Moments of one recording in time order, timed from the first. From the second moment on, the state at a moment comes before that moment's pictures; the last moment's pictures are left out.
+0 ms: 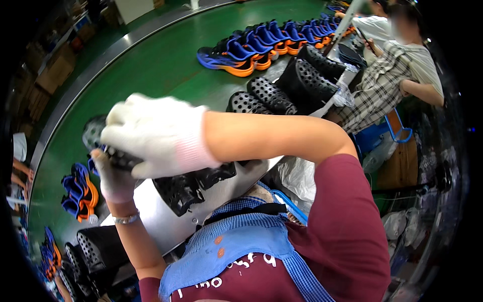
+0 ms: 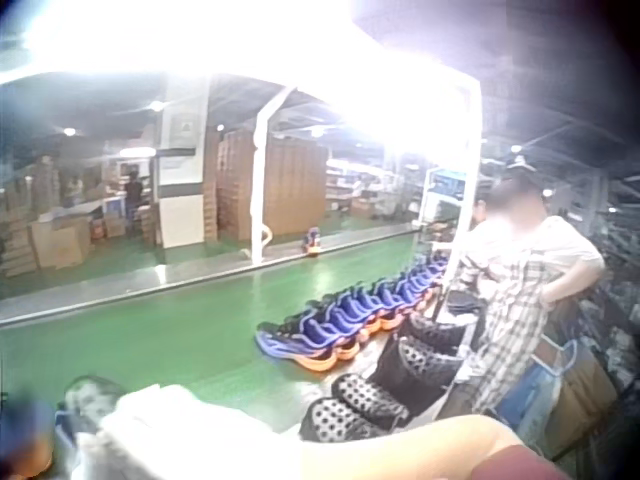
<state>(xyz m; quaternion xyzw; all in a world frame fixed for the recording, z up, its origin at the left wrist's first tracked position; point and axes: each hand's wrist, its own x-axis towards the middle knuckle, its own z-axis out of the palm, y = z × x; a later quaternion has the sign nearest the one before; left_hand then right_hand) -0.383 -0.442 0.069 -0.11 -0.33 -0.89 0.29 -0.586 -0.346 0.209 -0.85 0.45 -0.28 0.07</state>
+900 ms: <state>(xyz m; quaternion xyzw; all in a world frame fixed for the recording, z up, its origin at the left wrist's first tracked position) -0.285 -0.524 -0.001 0.50 -0.76 -0.12 0.41 -0.528 -0.498 0.155 -0.85 0.52 0.11 0.08</state>
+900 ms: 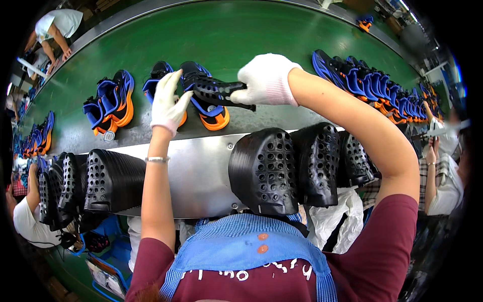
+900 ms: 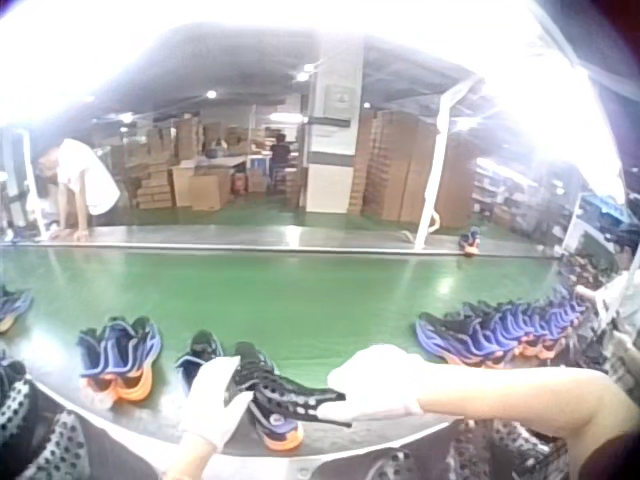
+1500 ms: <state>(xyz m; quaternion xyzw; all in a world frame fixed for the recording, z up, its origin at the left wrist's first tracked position) -0.370 -0.565 0.016 0.52 -0.79 -0.25 0.23 -0.535 -0.546 0.152 -0.78 0.52 0.30 0.17</state>
